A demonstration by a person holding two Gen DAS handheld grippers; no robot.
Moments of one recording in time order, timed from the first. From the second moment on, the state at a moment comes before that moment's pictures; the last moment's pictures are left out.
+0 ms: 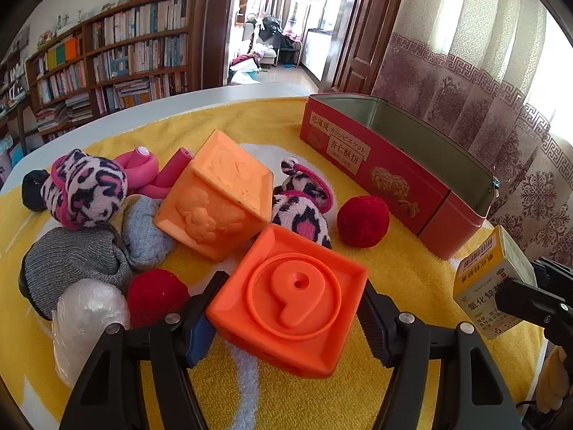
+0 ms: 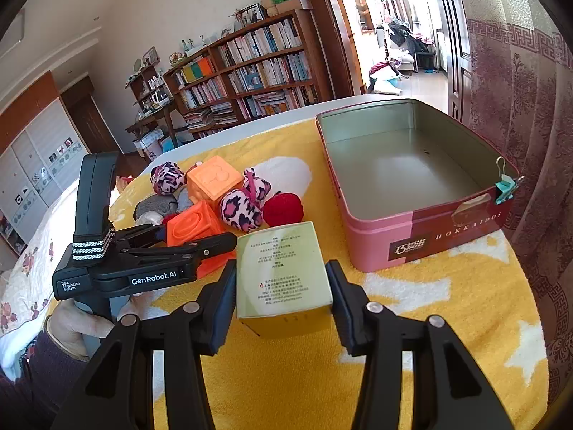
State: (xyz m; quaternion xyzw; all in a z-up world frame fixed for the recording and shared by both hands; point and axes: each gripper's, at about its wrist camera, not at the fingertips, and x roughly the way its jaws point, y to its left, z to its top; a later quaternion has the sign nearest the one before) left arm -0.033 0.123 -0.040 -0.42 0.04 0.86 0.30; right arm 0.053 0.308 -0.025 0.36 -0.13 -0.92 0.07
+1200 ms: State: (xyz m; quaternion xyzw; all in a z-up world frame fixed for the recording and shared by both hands) left arm -0.037 0.212 0.065 -0.36 -0.03 0.86 0.36; right arm 0.002 0.428 0.036 0.26 -0.18 -0.95 -0.08
